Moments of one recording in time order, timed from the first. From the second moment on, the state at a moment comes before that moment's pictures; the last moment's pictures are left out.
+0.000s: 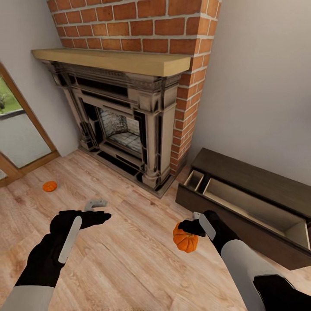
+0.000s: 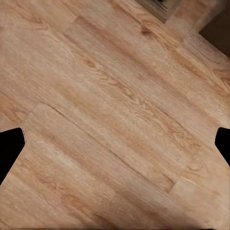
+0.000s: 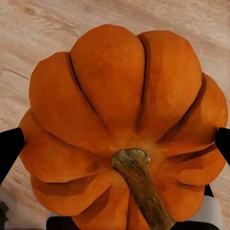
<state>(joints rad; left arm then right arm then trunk) -0.52 0.09 0.01 -1.40 0.22 1.04 0.03 -0.85 0.04 0.06 -0.49 -0.41 0.76 -0.10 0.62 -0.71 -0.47</state>
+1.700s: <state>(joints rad) -0.52 0.09 0.01 -1.40 0.22 1.04 0.03 -0.85 0.04 0.06 -0.49 -0.41 0.76 -0.09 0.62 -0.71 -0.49</state>
